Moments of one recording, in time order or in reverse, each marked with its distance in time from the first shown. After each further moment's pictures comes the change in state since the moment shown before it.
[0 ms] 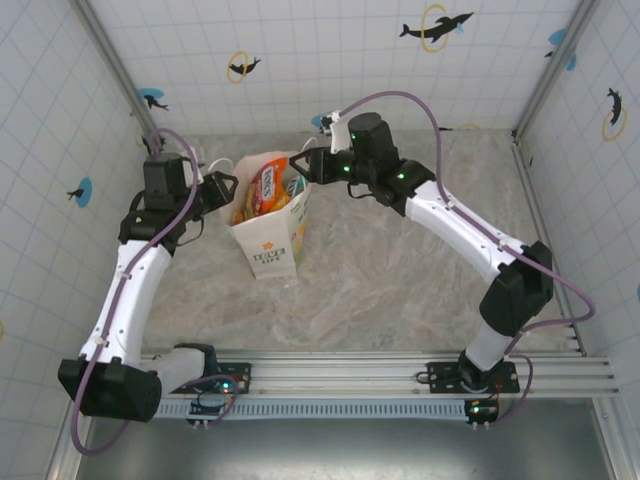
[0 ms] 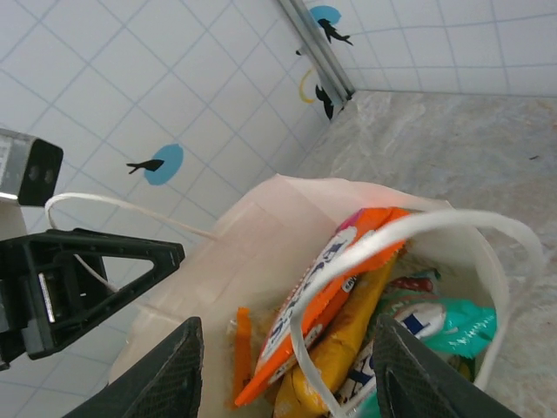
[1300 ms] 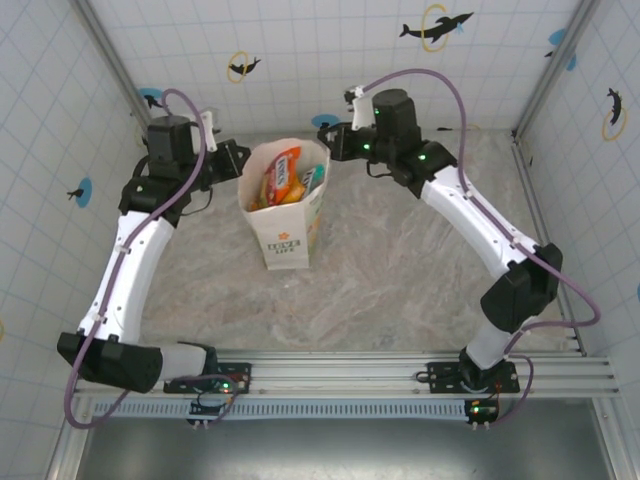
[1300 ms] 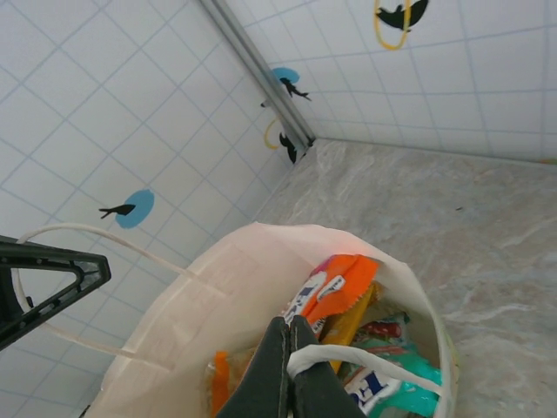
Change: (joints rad) left arm -0.111 0.163 0.312 -0.062 0.072 0.053; right arm -0.118 -0.014 0.116 -0.106 0.000 -0.062
